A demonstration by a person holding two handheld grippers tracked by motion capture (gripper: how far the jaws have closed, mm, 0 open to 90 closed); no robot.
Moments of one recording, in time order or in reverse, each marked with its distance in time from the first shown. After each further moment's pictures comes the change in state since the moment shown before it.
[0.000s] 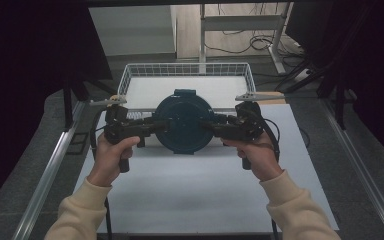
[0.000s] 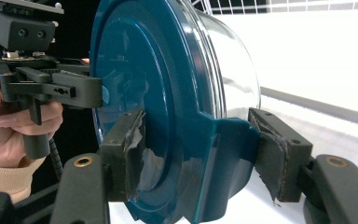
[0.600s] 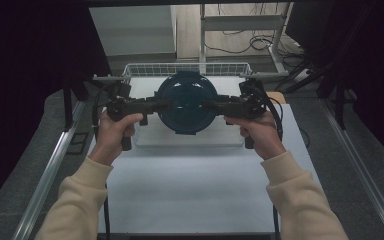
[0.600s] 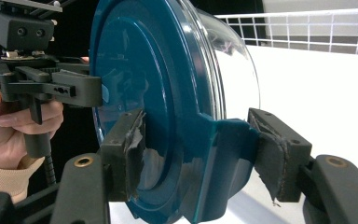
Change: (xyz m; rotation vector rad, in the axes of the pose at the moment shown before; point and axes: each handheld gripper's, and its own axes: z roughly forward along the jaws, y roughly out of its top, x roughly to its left) left arm 0.009 0.050 0.012 0.003 0.007 0.025; right arm -0.020 0.044 0.003 -0.015 0.003 -0.002
